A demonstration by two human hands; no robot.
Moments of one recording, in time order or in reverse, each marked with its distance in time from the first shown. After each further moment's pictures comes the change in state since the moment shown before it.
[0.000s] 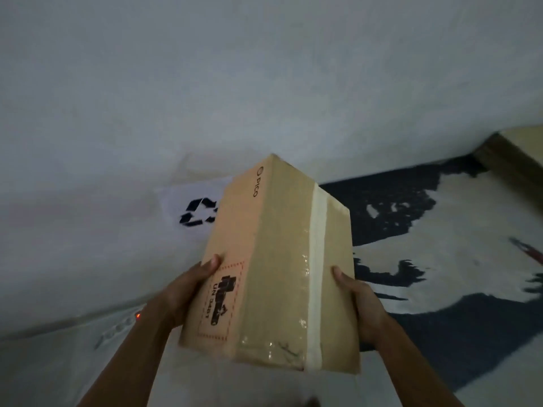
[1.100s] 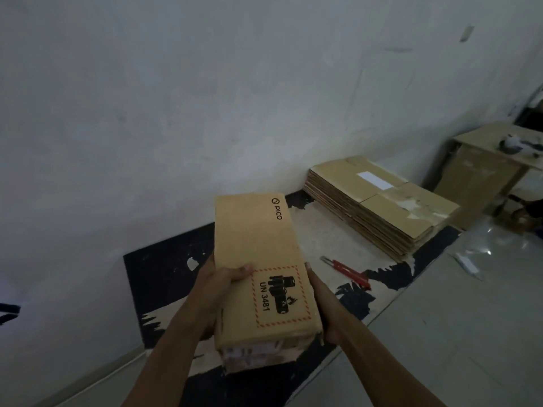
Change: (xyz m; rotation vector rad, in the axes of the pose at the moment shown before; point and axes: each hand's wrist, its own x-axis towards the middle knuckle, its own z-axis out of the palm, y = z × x) left_hand 0.173 -0.030 0.550 0.276 0.135 0.238; right_hand -0.103 -0.126 -0.410 0.097 0.002 -0.300
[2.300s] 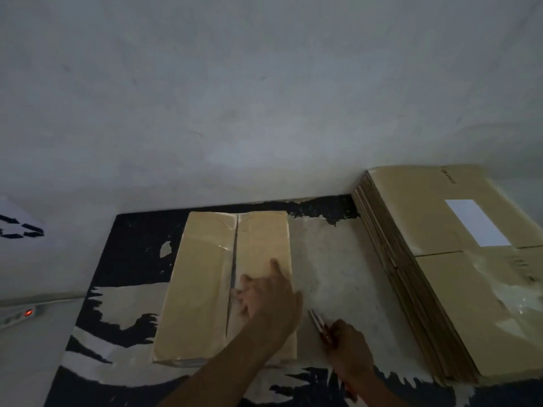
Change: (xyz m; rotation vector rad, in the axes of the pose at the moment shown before) left_hand 0.253 -0.015 0.256 1.414 0.346 -0.432; right_hand 0.267 -0.037 -0.281 -1.486 0.044 0.060
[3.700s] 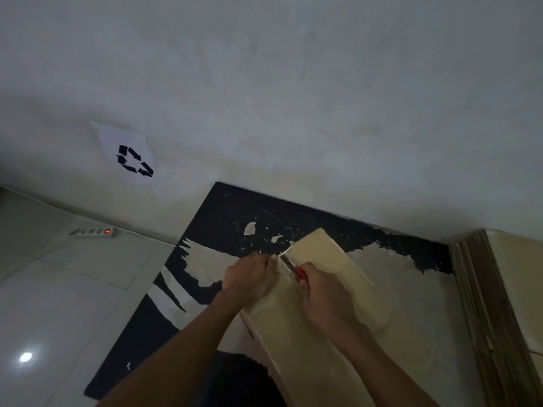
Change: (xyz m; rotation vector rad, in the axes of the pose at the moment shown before) left_hand 0.040 -0.218 0.020 -0.559 0.186 -0.142; right_hand -0.065 -0.264 -0.031 -0.208 0.076 -0.710
